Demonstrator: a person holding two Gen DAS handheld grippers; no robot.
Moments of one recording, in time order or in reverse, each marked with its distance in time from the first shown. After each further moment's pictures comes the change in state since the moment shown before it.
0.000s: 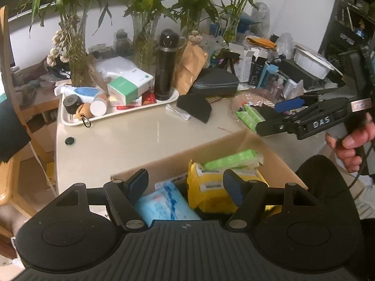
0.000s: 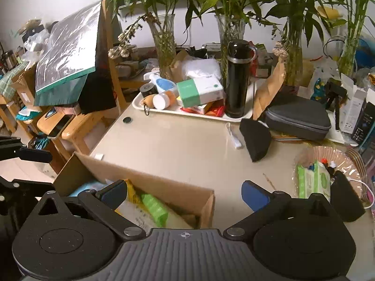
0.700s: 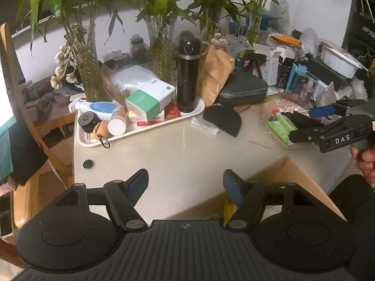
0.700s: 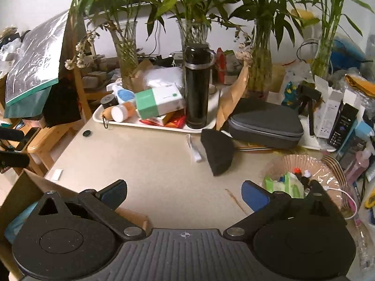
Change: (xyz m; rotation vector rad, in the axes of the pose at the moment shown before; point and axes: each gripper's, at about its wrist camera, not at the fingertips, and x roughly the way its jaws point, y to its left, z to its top) left arm 0.041 0.013 0.048 0.039 0.012 0.128; right arm 0.035 -0.056 0.004 0.028 -0.059 -0.124
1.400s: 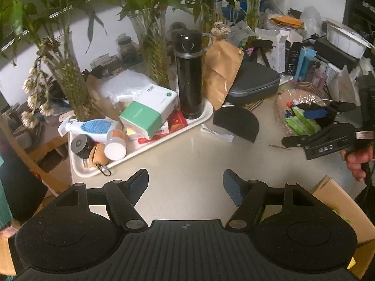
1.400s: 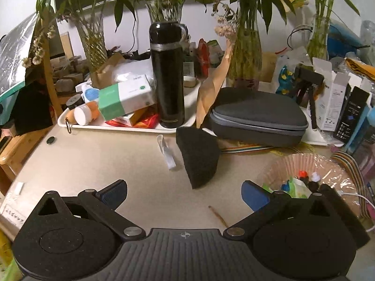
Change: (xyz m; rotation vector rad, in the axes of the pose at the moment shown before) left arm 0.070 0.015 0.052 0.130 0.058 0.008; right arm 0.103 -0.045 -0.004 0.049 -0.013 -0.045
